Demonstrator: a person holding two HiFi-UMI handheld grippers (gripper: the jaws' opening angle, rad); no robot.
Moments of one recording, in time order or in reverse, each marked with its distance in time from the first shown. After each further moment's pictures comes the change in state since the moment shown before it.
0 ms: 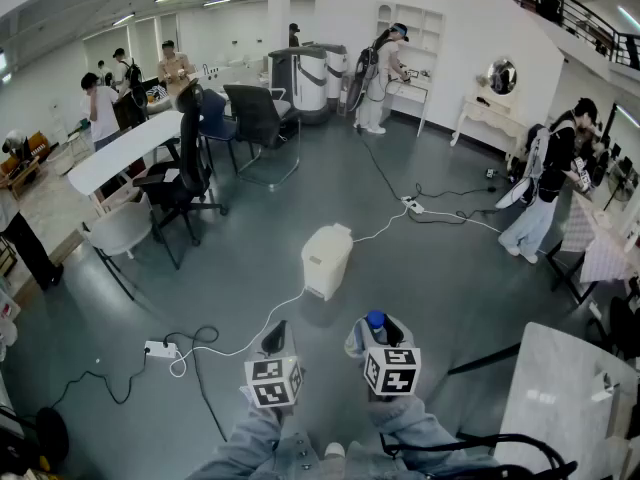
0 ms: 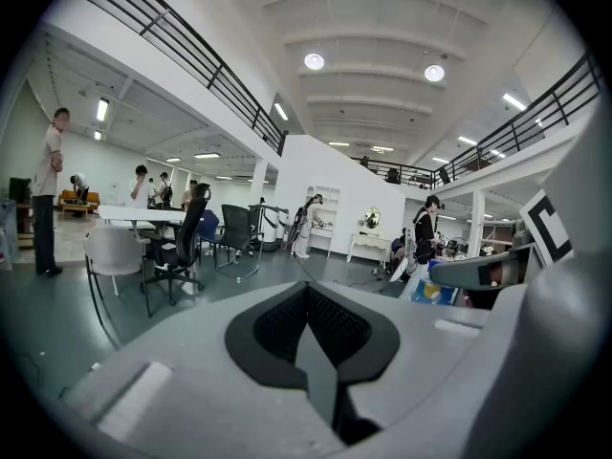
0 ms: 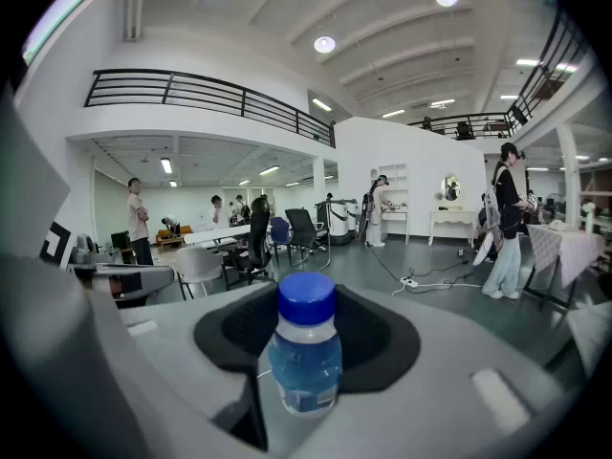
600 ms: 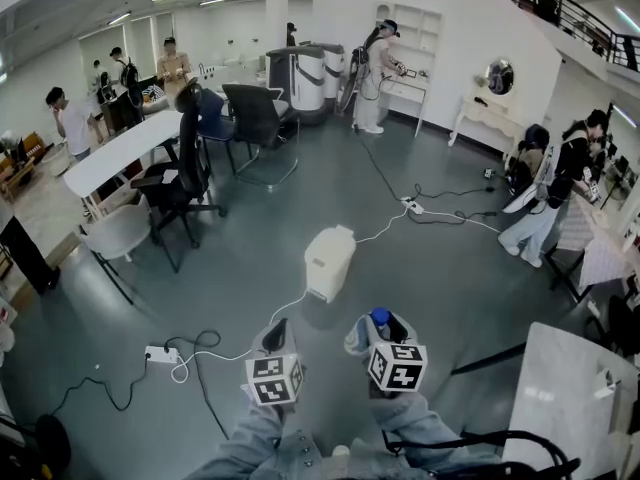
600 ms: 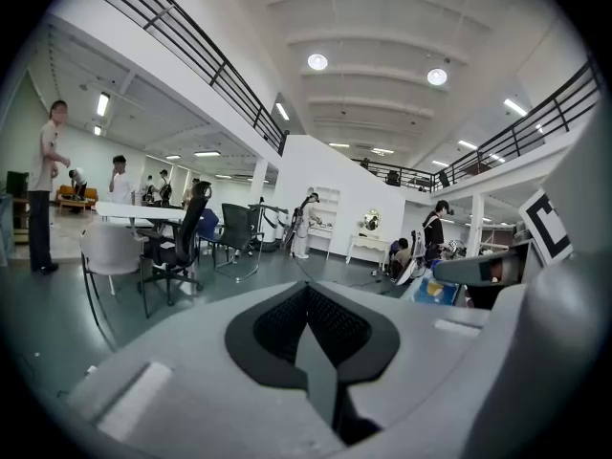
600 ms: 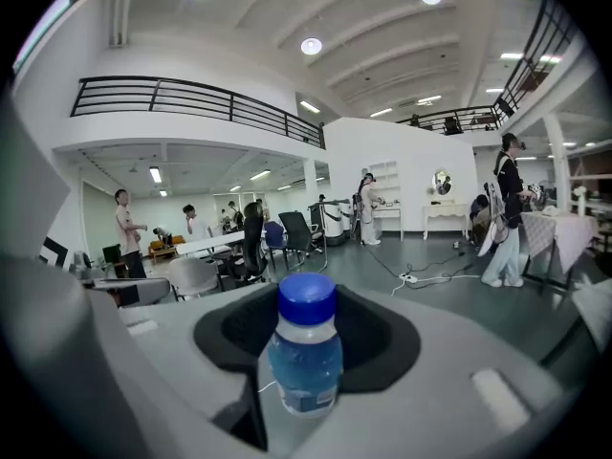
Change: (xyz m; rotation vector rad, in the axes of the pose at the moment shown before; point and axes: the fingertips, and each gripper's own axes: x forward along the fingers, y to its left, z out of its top) left arm 0.018 0.039 0.009 -0.014 -0.003 -0.016; right arm 0.028 0.018 0.011 0.069 -0.013 -0.032
